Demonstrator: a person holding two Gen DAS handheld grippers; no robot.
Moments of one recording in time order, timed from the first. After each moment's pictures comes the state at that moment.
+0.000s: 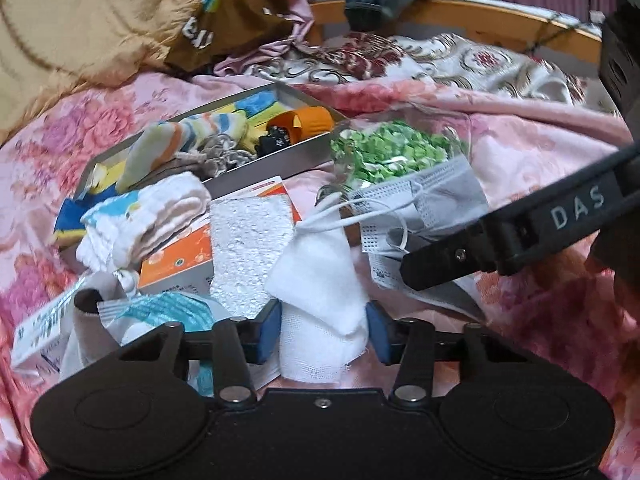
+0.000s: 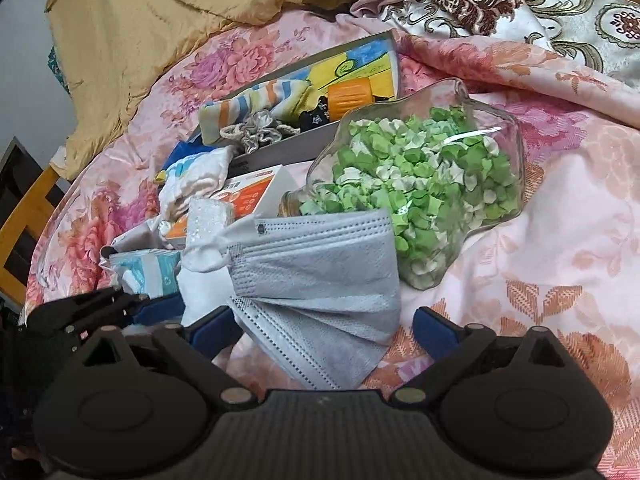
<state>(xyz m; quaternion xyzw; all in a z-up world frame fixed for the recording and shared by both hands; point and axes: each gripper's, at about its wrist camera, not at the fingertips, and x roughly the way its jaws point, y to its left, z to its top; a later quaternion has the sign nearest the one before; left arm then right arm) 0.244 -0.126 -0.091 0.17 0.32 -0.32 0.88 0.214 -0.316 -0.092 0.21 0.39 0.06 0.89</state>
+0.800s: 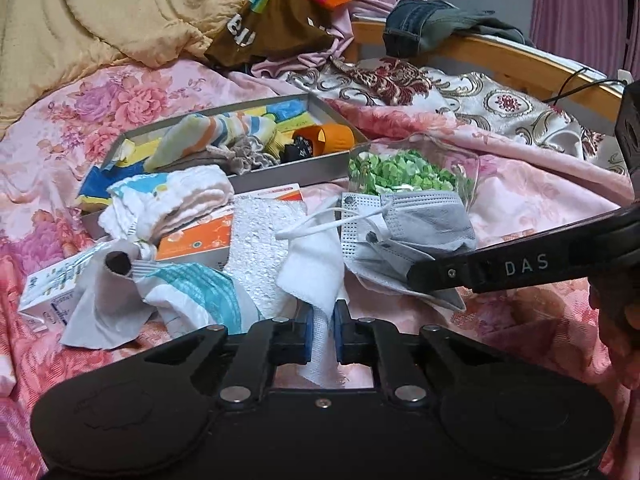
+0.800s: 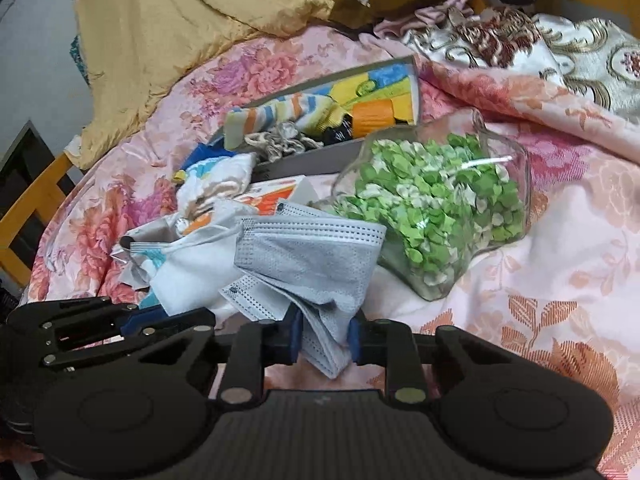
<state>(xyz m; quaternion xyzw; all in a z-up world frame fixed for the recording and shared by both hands) 0.224 -0.113 -0.073 0.10 0.32 -0.28 0.90 0.198 -0.304 -0.077 0.16 0.36 0.07 0.92</state>
